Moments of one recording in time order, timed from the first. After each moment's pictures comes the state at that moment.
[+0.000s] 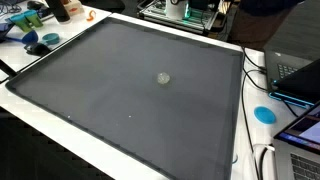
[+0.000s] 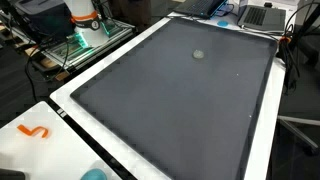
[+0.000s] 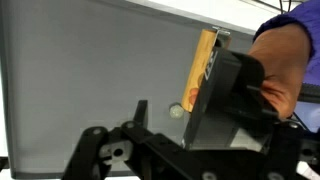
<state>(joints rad) 0.07 -0.66 -0.21 -2.28 0.11 1.63 -0.37</state>
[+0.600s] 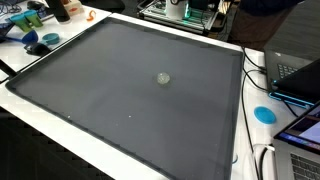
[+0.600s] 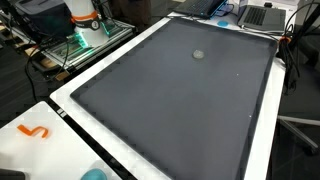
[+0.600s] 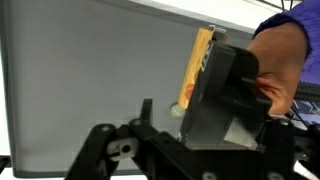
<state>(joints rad) 0.06 -0.66 -0.20 -2.28 0.11 1.64 -0.37</state>
